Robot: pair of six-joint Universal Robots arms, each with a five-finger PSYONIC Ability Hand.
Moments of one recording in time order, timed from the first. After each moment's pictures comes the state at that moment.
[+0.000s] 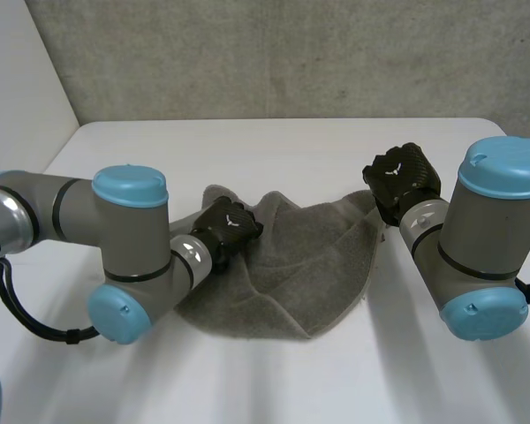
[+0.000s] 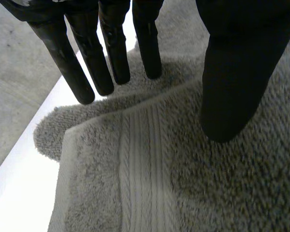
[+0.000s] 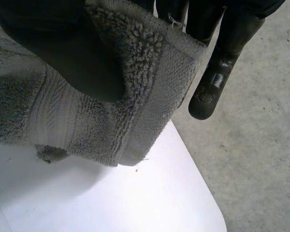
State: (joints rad) left arm 4.15 -2.31 -1.22 3.12 -1.41 3.83; right arm 2.03 -1.09 1.43 -0.18 1.64 2.41; left_hand 0.59 0.59 0.59 0.59 0.41; right_hand 0.97 1.17 1.18 1.19 0.98
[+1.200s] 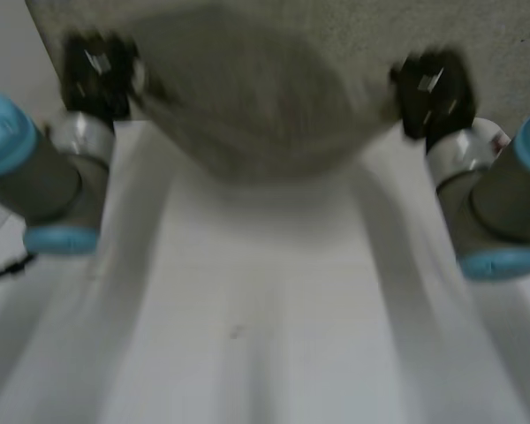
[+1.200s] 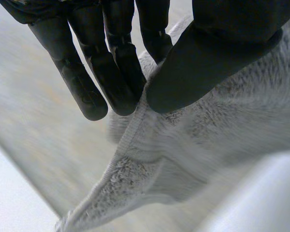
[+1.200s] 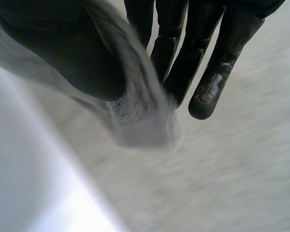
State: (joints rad) left arm 4.36 -2.02 -1.36 3.70 -1.60 3.60; right arm 1.96 -1.16 1.42 -0.47 1.54 2.58; left_hand 1.20 1.22 1.22 1.22 1.04; right_hand 0.97 1.18 1.19 1.19 0.99
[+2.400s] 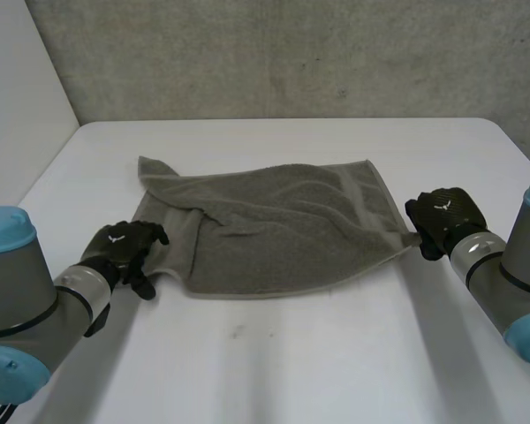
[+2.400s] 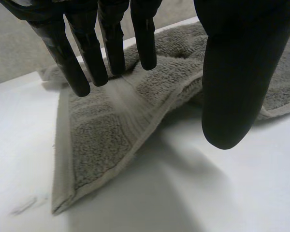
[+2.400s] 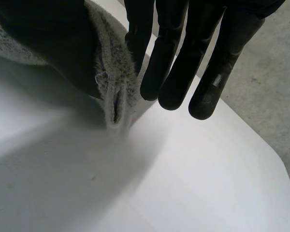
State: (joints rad) left arm 4.47 -1.95 -1.83 3.39 -1.43 3.28; right arm 1.81 -1.13 1.65 -0.21 1.47 2.64; left_hand 0.45 0.45 0.45 0.45 0.28; right_hand 0.97 1.18 1.19 1.19 0.99
